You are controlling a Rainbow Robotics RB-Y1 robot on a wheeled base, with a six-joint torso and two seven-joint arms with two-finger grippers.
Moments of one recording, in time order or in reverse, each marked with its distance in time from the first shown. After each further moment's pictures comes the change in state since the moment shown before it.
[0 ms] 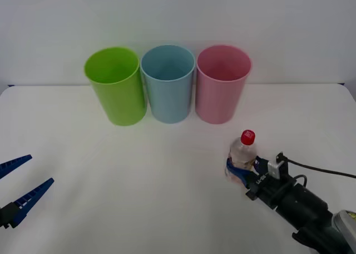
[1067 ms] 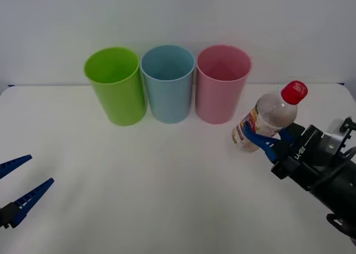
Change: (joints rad) right arm 0.138 -0.141 -0.075 -0.568 -0.091 0.022 -0.294; left arm 0.000 0.000 0.000 0.000 0.000 0.000 0.000
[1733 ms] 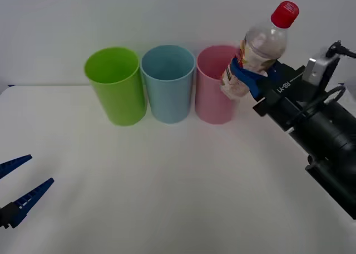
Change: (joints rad) right arm -0.283 0.003 0.092 -0.069 0.384 0.346 -0.427; left arm 0.000 0.000 0.000 0.000 0.000 0.000 0.000
